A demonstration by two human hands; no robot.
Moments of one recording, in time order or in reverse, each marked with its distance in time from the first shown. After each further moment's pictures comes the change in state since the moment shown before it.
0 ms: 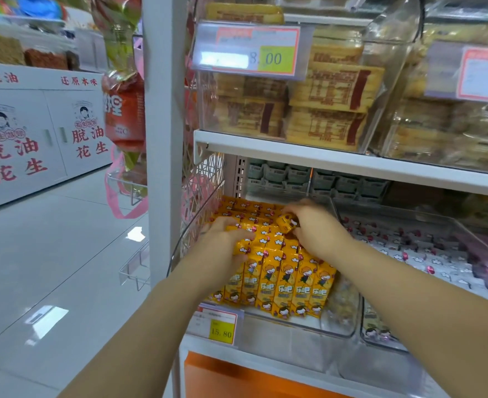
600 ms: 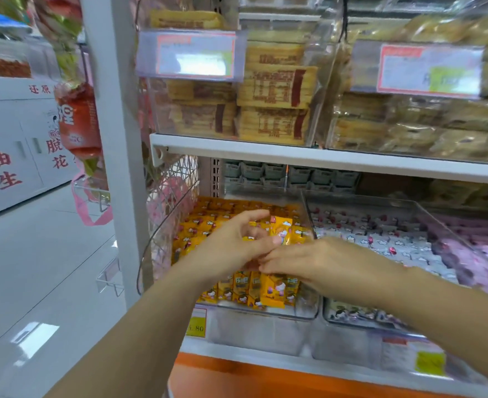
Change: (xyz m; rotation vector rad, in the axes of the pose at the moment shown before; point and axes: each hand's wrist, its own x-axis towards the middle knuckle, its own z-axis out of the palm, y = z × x) left_hand -0.003 0.071 0.001 -0.908 -0.223 -0.057; right_hand -0.089 0.034 -0.034 -0.143 0.030 -0.841
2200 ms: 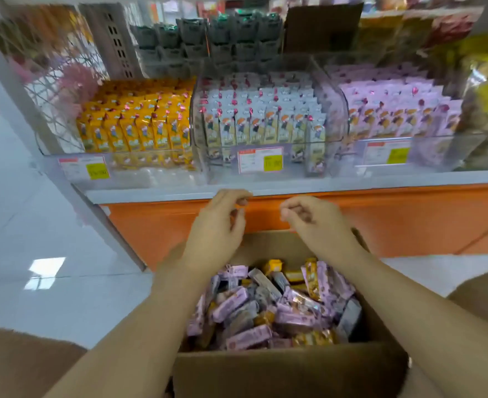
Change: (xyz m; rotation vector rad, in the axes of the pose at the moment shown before) left_hand -0.125 -0.100 0.197 0.588 0.155 0.373; right_hand -0.225 -0.138 0.045 0.809 0.373 1.148
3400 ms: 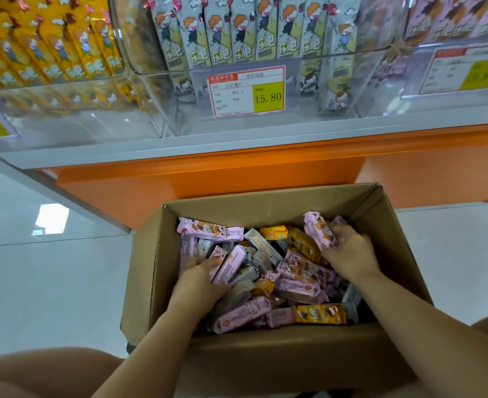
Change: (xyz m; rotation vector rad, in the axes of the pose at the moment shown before) left_hand -0.105 -0.094 0.074 0.270 -0.693 -0.869; right_hand -0.034 0.186 0.040 -0.256 -0.032 0.736
